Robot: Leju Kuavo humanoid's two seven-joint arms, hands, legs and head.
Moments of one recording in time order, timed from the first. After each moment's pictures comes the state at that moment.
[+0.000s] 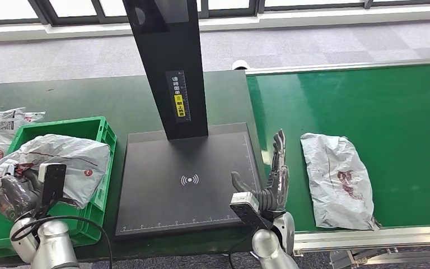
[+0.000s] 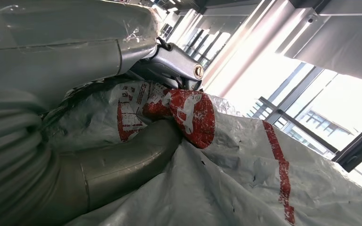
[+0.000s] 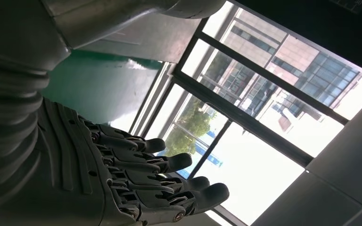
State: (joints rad) left arm -0.40 -0.36 0.93 -1.06 -1.24 0.70 -0.60; right arm -0.07 0.33 0.06 -1.19 0.63 -0.68 -0.70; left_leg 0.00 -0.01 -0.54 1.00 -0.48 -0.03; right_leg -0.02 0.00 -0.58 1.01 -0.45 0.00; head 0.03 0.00
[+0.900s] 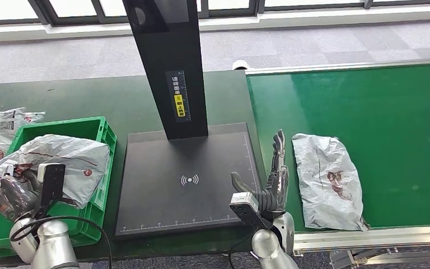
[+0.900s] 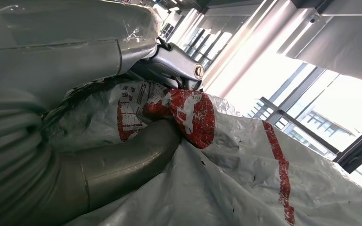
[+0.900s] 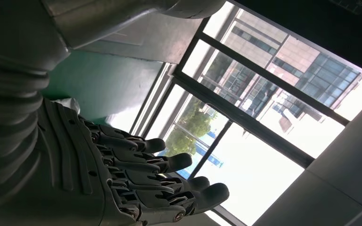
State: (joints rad) left arm -0.40 -0.36 0.93 -1.06 -1.24 0.70 -0.60; right arm -0.07 0.33 0.06 -1.19 0.63 -0.68 -0.70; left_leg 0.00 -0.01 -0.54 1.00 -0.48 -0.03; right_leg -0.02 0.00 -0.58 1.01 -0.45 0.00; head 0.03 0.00
